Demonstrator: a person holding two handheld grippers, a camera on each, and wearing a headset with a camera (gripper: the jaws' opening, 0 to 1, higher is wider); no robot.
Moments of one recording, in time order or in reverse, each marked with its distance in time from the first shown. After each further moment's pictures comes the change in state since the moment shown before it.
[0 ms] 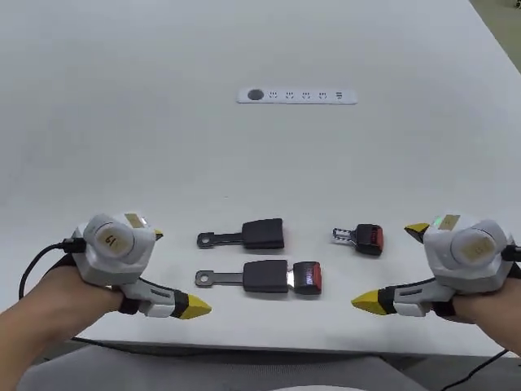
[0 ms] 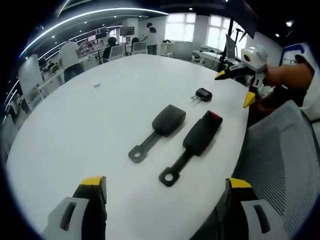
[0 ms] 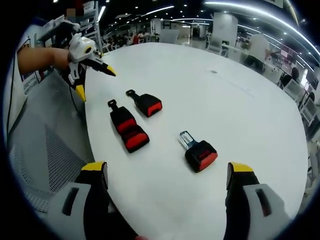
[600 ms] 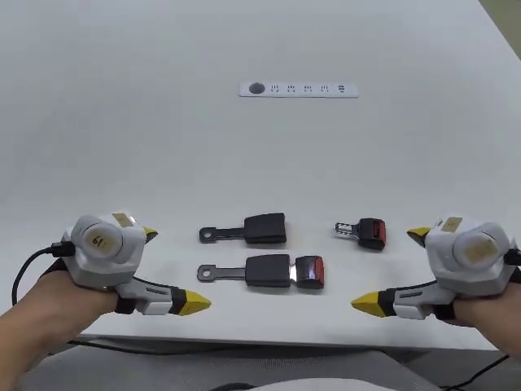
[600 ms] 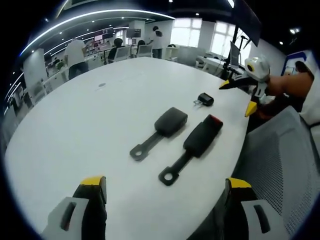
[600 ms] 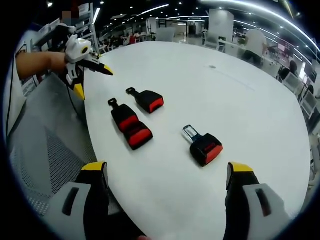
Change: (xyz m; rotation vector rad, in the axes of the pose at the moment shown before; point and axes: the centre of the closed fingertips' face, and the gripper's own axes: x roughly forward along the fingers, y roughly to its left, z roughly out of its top) left arm -0.002 0.002 -0.002 -0.043 -0.045 0.000; right arm -0.001 0.009 -0.007 0.040 0.016 0.000
